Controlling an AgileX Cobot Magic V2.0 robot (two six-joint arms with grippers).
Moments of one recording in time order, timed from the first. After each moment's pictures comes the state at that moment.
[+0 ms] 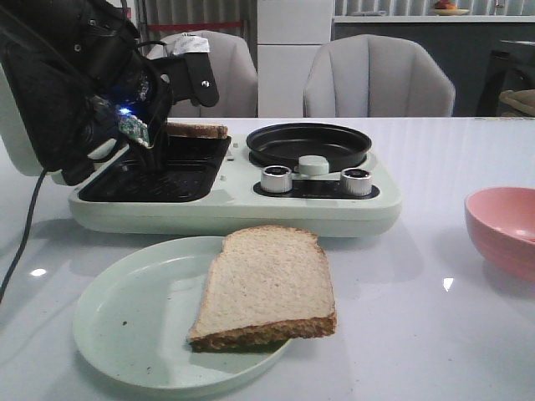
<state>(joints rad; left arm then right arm) -0.46 2.09 -1.41 1.81 0.45 -0.78 -0.02 0.51 -0.65 -0.07 0.73 0.07</state>
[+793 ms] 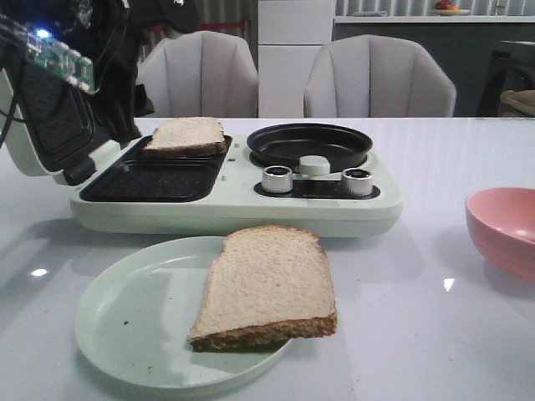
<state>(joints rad) -0.63 1.65 -1.05 1.61 0.50 -0.78 -0.02 0.51 -0.65 -0.07 0.73 0.07</state>
